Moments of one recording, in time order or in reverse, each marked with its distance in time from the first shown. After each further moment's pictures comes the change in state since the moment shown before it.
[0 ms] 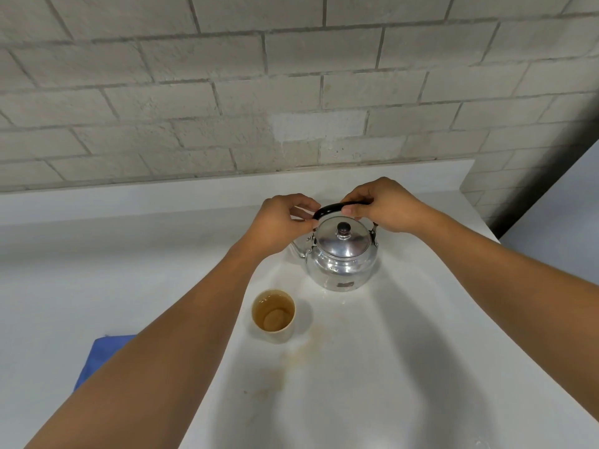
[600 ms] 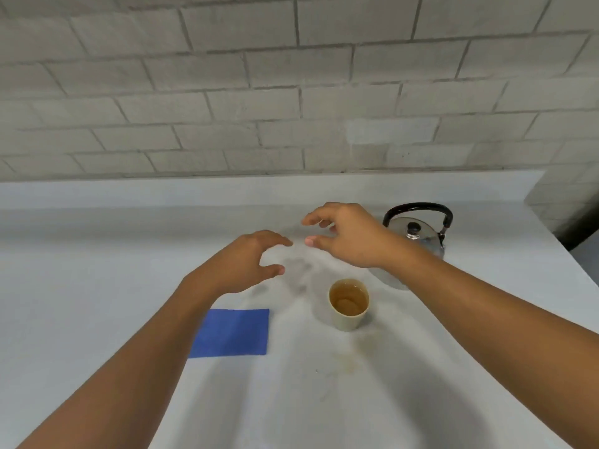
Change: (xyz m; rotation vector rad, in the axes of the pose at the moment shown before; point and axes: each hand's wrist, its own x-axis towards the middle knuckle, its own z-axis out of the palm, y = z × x) left_hand -0.143 -0.060 -0.156 0.554 -0.182 -0.054; right_hand -0.030 -0.165 0.131 -0.043 -0.090 -0.255
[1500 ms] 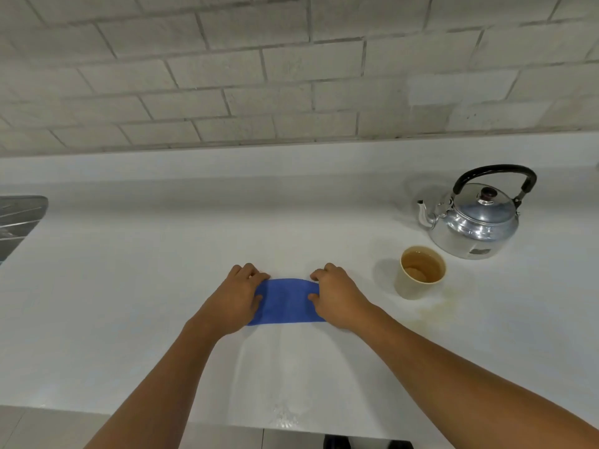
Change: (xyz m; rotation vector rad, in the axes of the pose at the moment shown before) left_hand -0.120 -0.151 0.054 0.200 -0.061 -0.164; right_hand -0.017 -0.032 0.227 -0.166 -0.190 0.273
